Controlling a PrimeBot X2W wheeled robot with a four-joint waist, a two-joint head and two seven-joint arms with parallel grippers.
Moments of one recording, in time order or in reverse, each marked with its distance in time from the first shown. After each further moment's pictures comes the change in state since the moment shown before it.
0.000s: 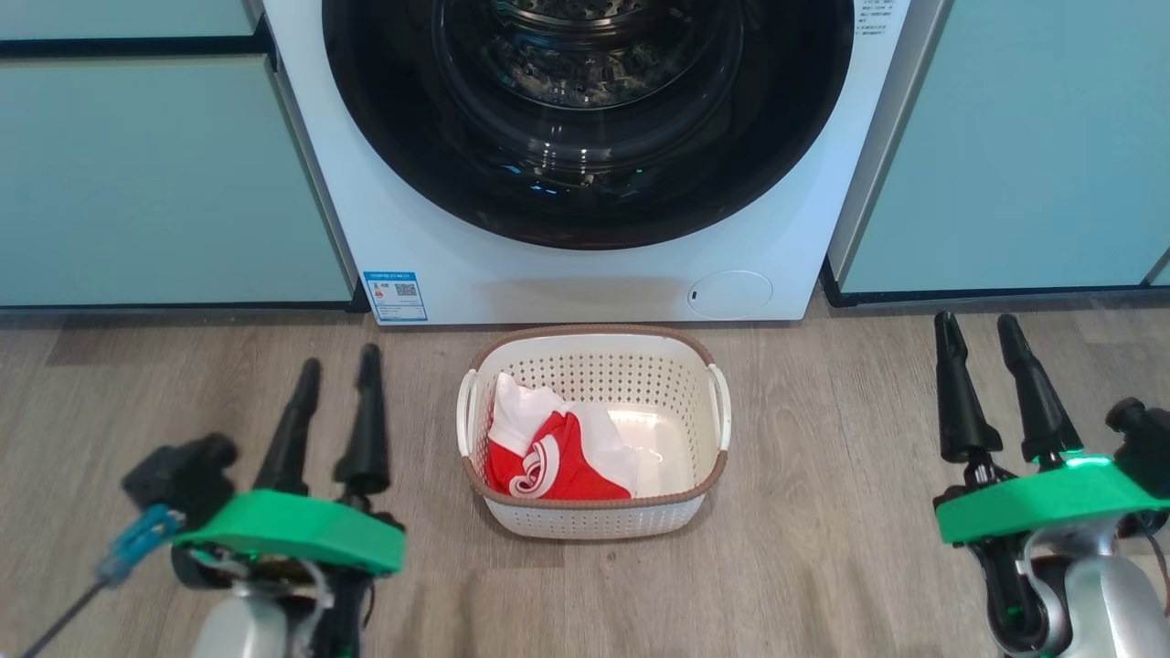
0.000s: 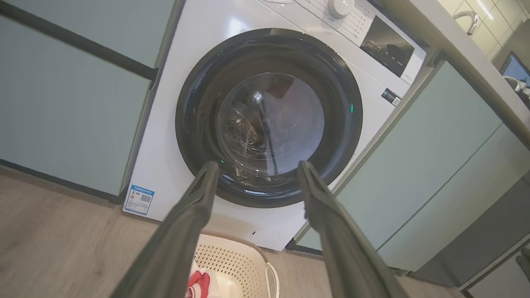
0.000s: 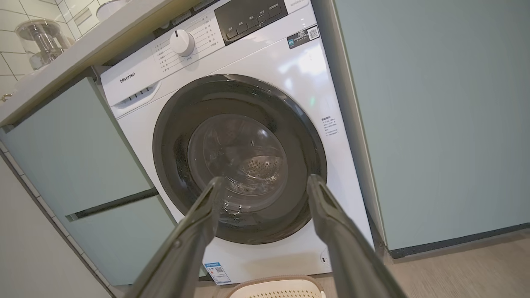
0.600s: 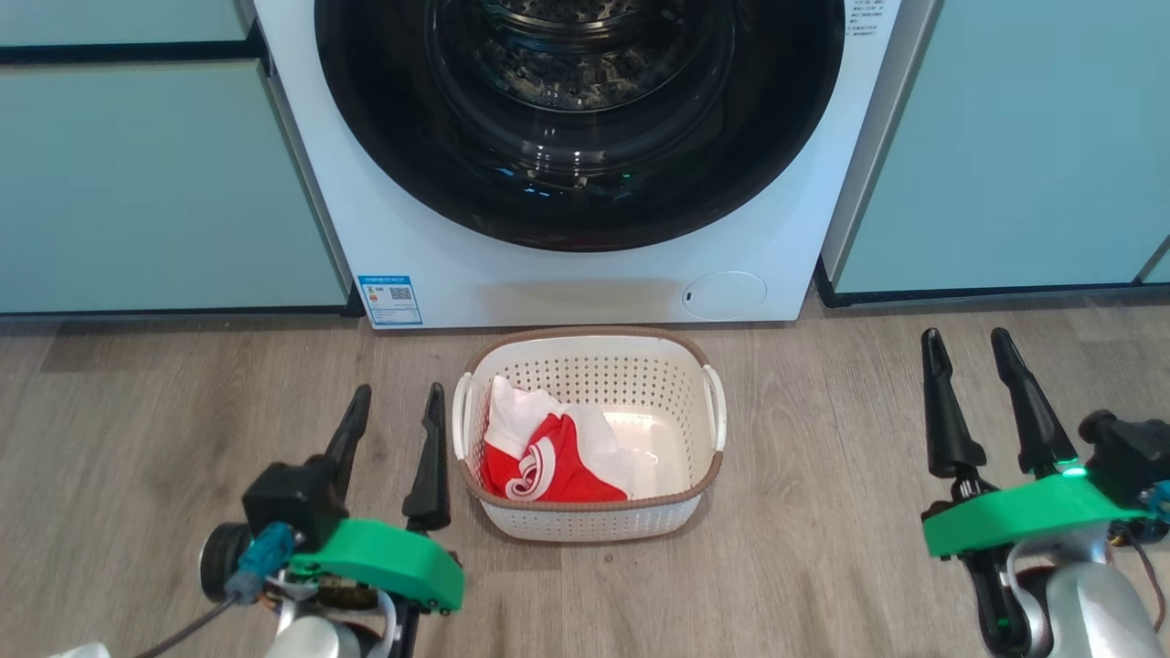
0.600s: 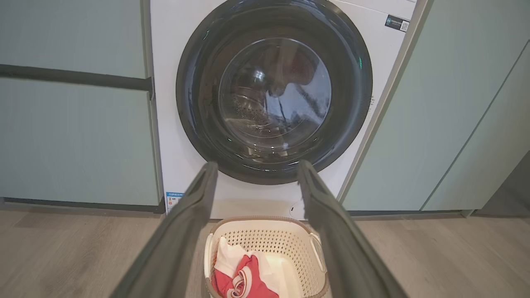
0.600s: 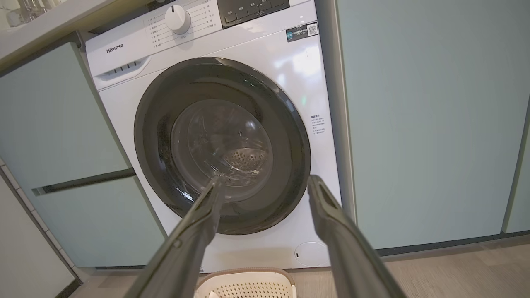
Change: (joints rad) left arm -0.001 0.082 -0.207 0.032 0.231 0.180 -0.052; right arm 0.002 0.000 0.001 0.055 -0.143 0.000 -0.051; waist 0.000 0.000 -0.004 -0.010
